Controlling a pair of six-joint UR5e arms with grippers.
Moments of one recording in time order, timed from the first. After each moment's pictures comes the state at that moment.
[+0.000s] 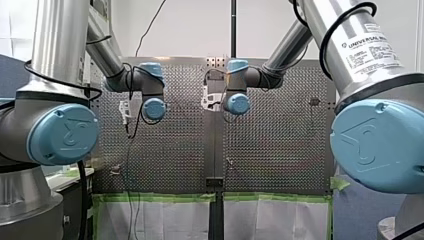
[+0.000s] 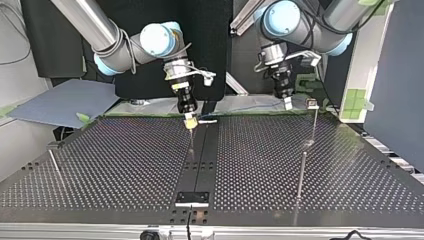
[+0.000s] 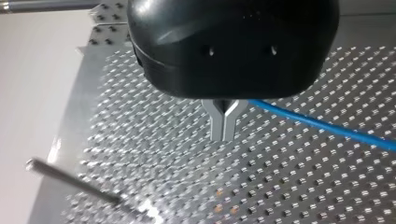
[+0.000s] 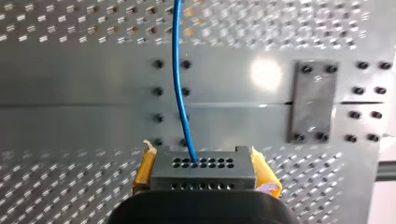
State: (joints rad) left arm -0.33 -1.67 -2.17 -2.27 -2.18 -1.60; right arm 2.30 -1.11 1.61 -0.64 1.67 1.53
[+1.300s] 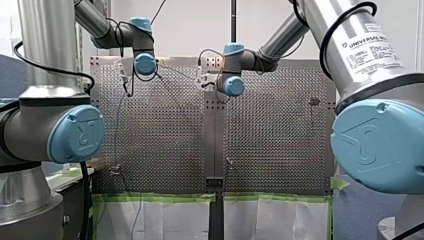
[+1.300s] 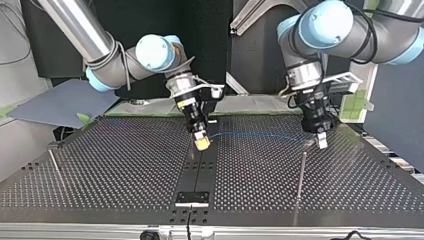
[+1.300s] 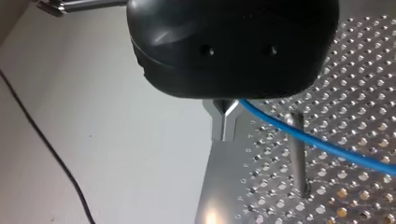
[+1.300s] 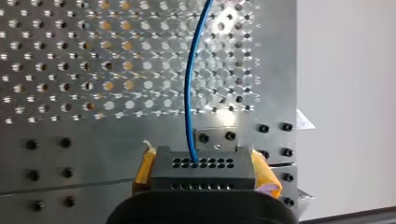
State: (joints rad) left arm -0.19 -1.46 -1.91 -2.59 -2.03 -1.72; right arm 2.31 -1.10 1.41 -0.56 1.54 1.55
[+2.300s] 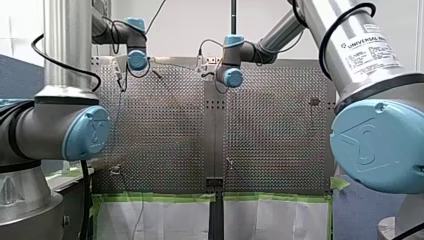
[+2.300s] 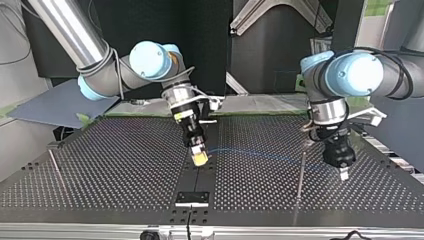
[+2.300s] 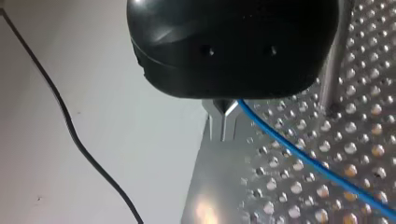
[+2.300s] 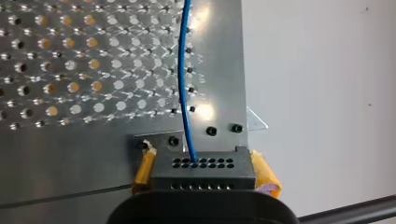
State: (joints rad) left arm -0.03 -1.58 -1.73 -2.72 -1.87 -1.77; right arm 2.30 -1.10 1.31 -0.54 1.54 1.57
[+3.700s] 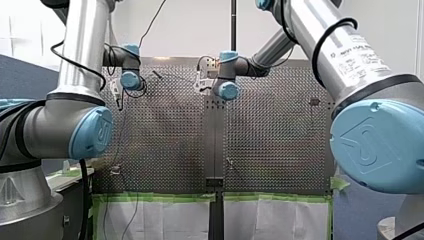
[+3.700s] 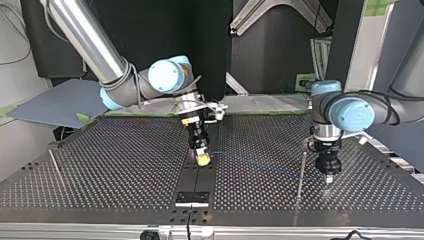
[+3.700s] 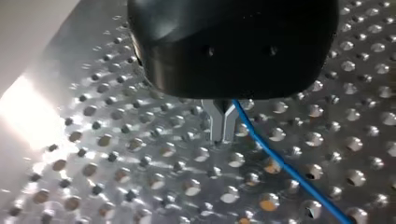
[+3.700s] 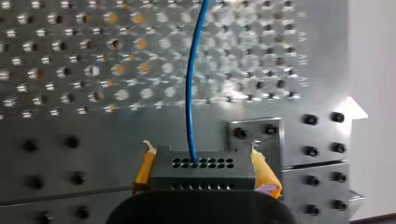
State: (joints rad) left arm 0.08 -1.81 -1.64 -2.73 -1.64 -1.80; right arm 2.31 -0.96 1.23 -0.51 1.61 1.56
